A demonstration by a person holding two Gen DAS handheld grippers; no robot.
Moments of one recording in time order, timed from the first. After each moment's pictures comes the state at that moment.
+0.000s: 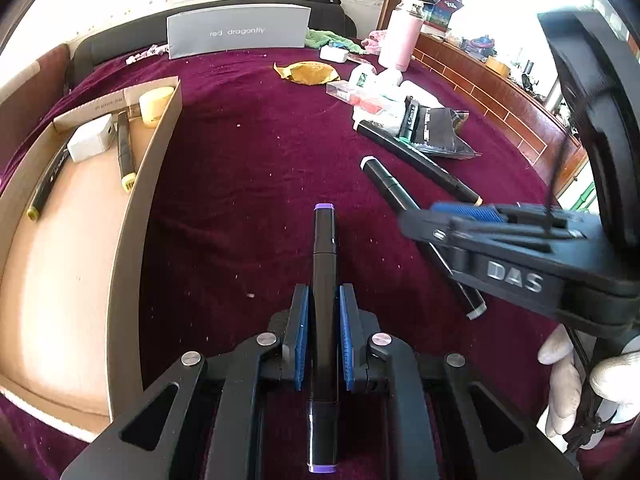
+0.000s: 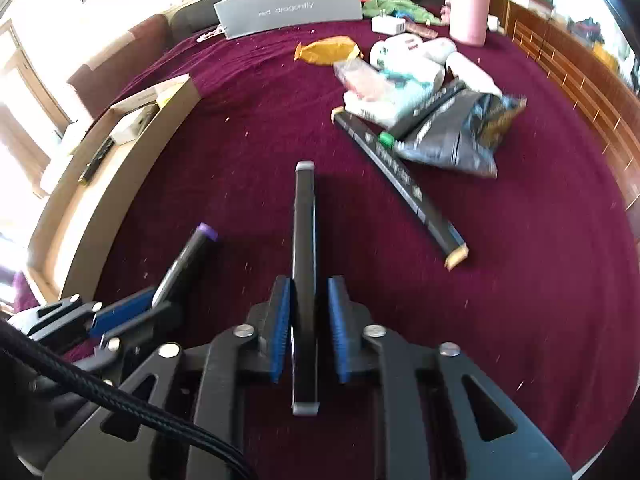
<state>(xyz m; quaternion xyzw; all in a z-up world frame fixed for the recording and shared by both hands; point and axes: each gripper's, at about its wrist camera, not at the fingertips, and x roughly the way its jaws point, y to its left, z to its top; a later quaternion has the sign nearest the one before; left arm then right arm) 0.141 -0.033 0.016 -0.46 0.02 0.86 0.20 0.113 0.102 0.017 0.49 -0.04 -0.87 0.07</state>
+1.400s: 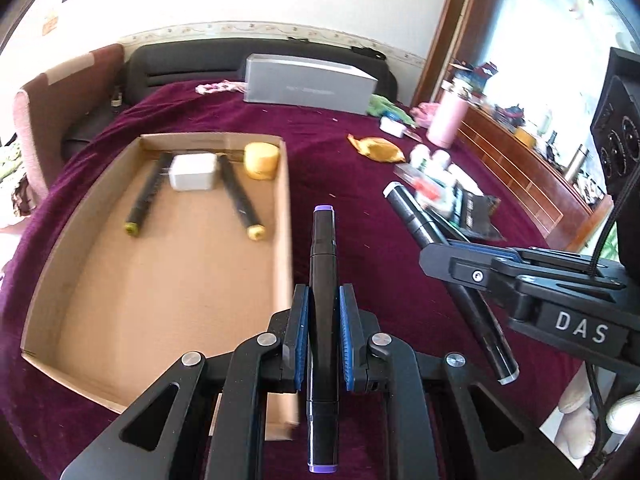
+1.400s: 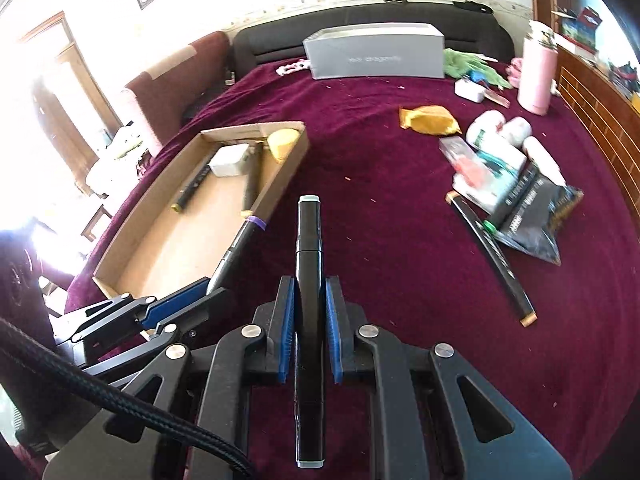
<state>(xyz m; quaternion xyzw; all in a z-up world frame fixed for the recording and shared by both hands) 0.141 -0.125 0.063 -0.39 -0.05 0.91 0.14 0.121 0.024 0.078 0.44 -0.04 -0.88 0.17</state>
